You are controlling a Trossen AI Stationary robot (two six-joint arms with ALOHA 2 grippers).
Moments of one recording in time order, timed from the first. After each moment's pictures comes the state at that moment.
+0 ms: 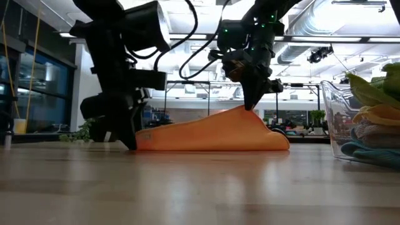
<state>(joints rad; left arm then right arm) -0.01 1.73 0.91 -0.50 -0.31 -0.15 -0.30 1.79 1.36 -0.92 -0.20 0.52</state>
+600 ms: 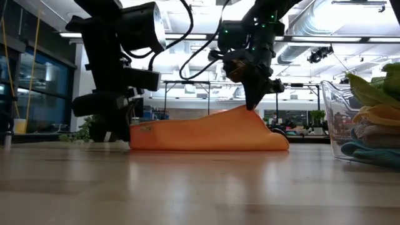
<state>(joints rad) -0.01 1.70 0.91 -0.61 -0.36 -0.14 -0.30 1.79 1.36 -0.93 -0.22 0.52</state>
